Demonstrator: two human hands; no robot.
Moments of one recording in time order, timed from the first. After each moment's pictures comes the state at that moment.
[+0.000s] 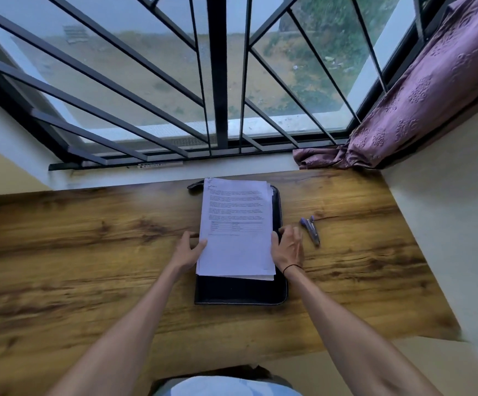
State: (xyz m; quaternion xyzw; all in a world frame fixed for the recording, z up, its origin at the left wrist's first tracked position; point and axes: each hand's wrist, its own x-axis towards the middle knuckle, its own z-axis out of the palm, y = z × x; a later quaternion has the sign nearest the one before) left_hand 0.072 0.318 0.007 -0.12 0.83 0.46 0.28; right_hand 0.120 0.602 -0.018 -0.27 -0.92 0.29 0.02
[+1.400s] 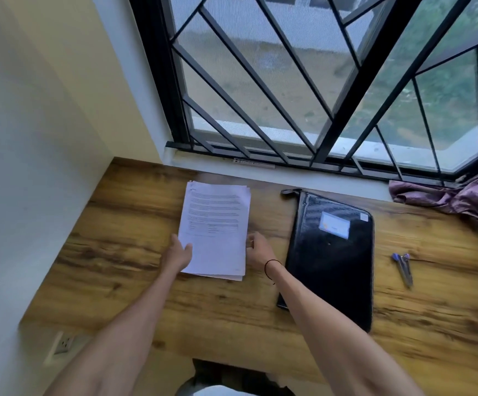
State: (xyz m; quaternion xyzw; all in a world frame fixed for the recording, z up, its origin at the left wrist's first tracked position) left_hand 0.097 0.061 -0.012 -0.30 0.87 0.33 0.23; right_hand 0.062 0.309 -0.013 -0.08 -0.89 0.37 -0.26
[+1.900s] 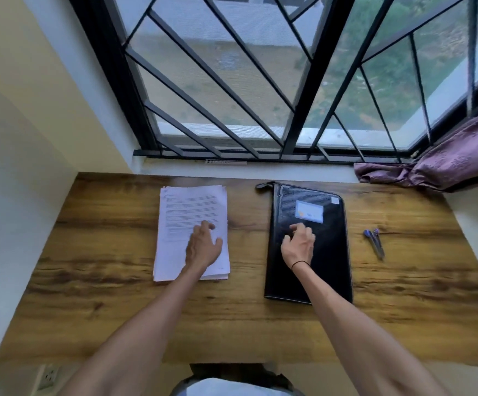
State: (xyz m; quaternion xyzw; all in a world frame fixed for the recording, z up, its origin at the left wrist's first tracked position) left_hand 0.076 0.169 0.023 -0.08 0.93 0.32 0.14; right_hand 0.091 0.426 0.007 -0.27 -0.91 0.32 0.01
